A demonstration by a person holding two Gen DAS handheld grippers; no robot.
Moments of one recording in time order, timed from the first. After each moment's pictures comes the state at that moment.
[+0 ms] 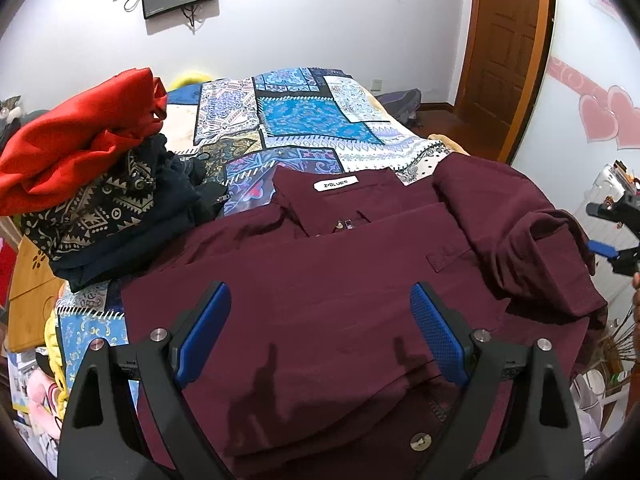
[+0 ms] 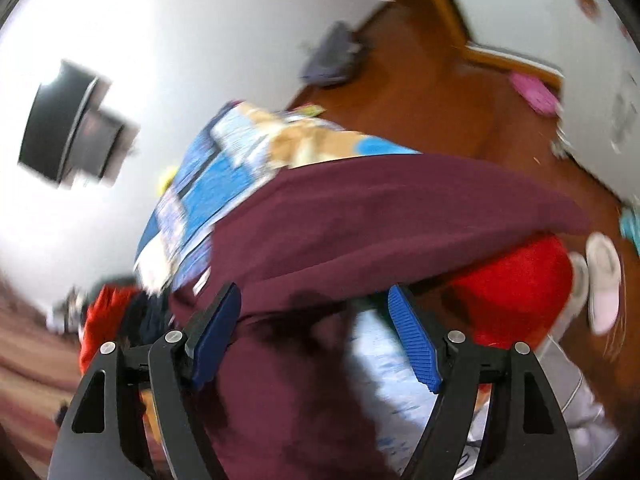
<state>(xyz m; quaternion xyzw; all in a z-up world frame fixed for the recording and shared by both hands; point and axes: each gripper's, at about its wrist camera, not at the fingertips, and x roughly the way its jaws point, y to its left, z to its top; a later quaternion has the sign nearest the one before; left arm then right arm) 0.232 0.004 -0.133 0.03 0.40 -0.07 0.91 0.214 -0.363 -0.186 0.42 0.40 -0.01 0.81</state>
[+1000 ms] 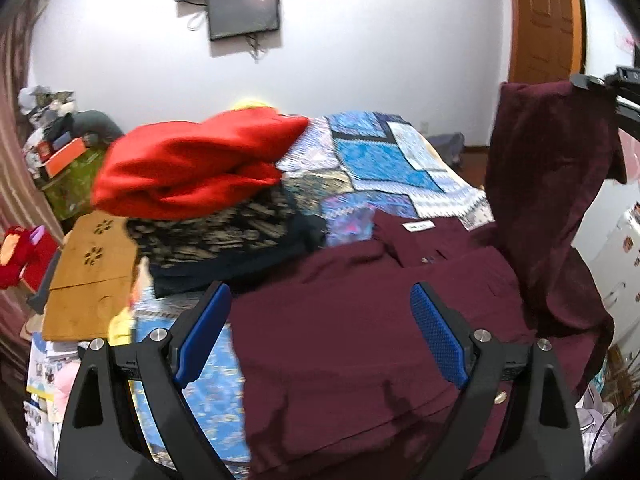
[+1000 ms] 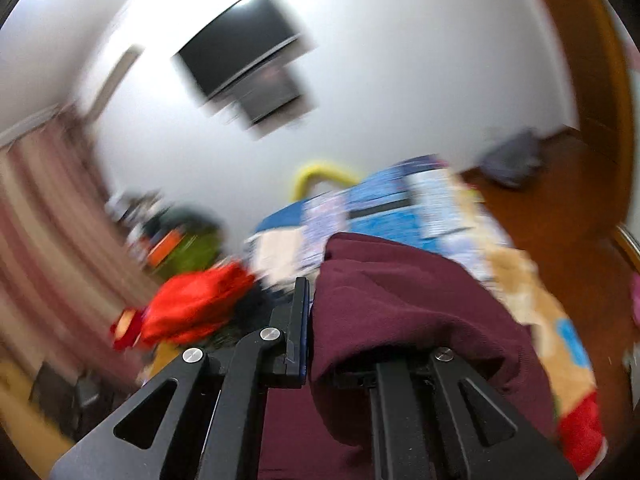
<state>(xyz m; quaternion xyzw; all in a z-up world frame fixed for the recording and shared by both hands) 0.179 0.117 -0.074 0.01 0.33 0.01 0.94 0.260 -0.148 0.042 0.16 0.28 0.29 0.90</state>
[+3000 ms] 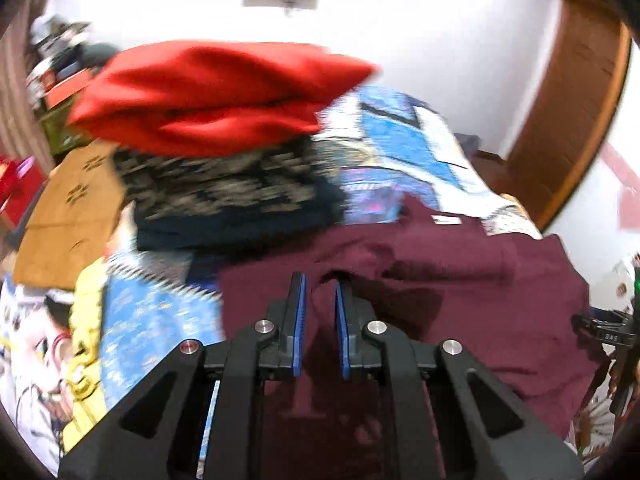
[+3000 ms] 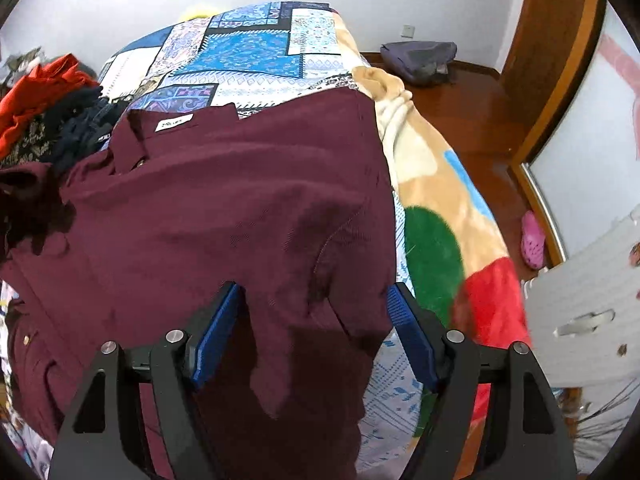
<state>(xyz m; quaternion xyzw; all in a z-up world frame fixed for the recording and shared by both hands) 0.212 0.165 -0.123 -0.09 0.39 0.04 0.92 0.240 -0.232 -0.154 0.00 0.50 0.07 0.86</state>
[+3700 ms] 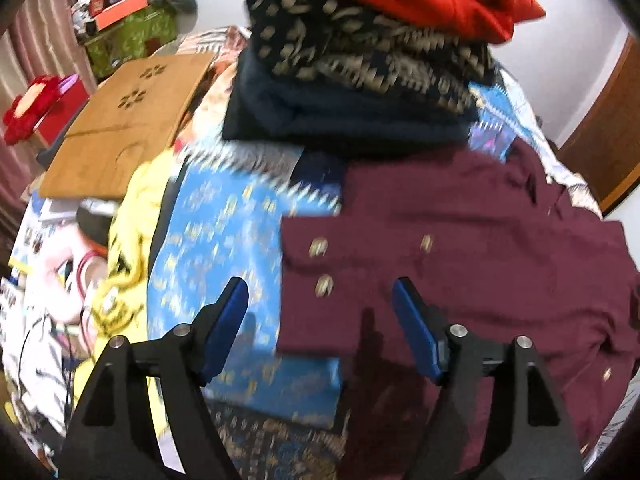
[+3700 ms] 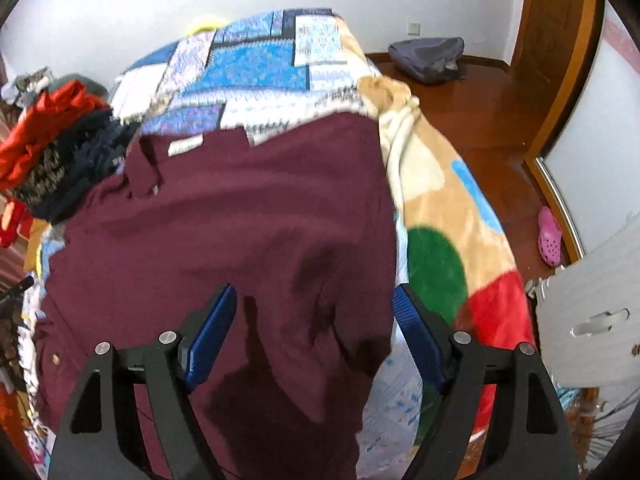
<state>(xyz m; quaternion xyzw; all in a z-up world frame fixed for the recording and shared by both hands) 0.197 0.244 -0.193 -0.12 0.48 0.10 0.86 0.253 -0.252 -0.131 0.05 0.49 0.10 0.86</state>
